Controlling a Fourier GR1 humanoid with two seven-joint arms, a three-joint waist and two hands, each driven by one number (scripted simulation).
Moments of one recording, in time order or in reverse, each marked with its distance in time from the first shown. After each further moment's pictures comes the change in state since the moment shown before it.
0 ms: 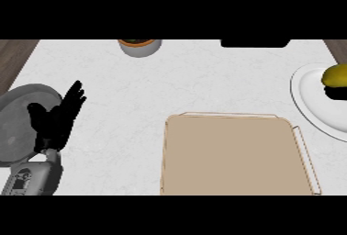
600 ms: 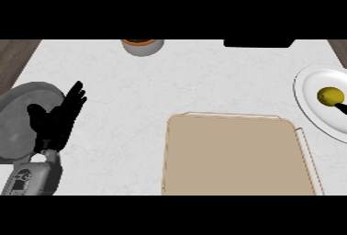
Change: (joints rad) left arm 0.004 -0.003 0.007 0.002 0.001 -0.028 -0.009; right arm -0.074 -0.141 -0.118 0.411 -0.146 0.201 -0.302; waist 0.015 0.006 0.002
